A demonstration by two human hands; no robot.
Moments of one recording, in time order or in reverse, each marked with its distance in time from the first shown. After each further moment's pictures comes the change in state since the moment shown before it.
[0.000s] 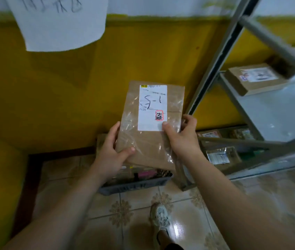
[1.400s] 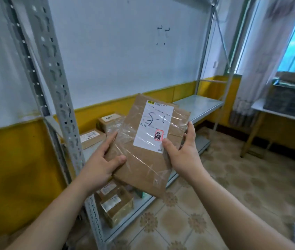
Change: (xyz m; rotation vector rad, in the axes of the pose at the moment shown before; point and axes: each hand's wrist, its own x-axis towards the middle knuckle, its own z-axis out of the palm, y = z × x) left_hand -0.281 0.242 0.400 0.195 -0.453 0.602; right_hand -0.306 0.002 -0.521 -0.011 0.668 -0.323
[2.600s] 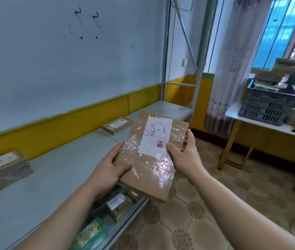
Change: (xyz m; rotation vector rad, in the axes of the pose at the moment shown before) left_hand 0.399 0.024 0.406 -0.100 -0.208 -0.076; right_hand 0.443 0.197 -0.263 0.048 0.087 0.140
